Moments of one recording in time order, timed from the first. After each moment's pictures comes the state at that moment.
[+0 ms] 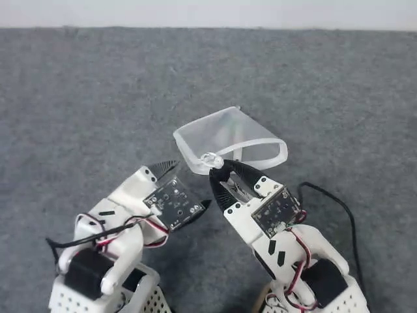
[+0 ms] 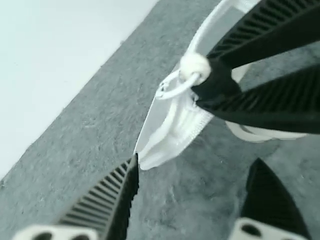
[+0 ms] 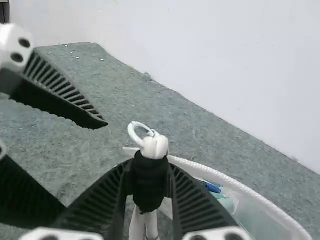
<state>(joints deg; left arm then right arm) 19.5 -84.1 58.4 72.0 -27.3 -39.7 -97.3 72.8 44.5 10.3</state>
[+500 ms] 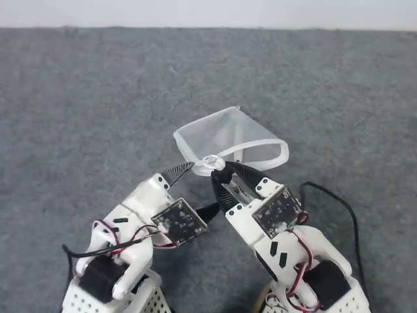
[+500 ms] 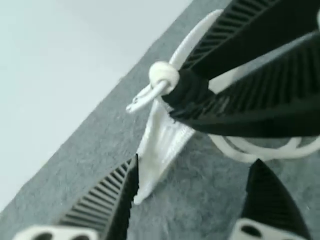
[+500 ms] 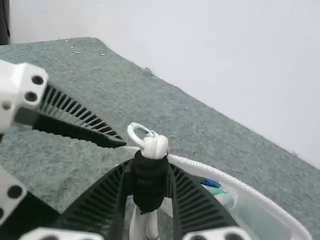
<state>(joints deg) 24.5 -97.4 74.9 60.2 -27.3 -39.7 -97.3 71.1 47.6 10.3</state>
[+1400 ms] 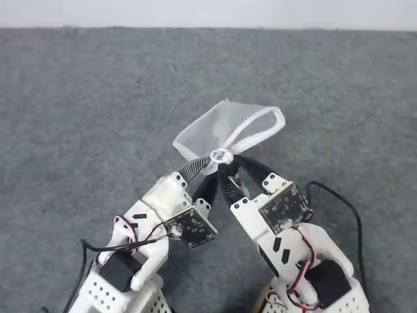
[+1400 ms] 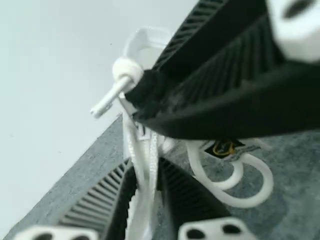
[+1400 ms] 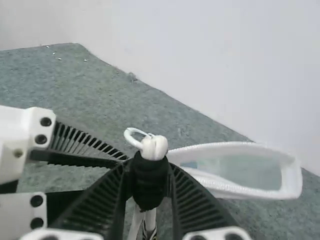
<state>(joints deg) 28.6 -99.2 88.4 40.3 -27.4 -36.1 -97.3 71.0 45.9 10.3</state>
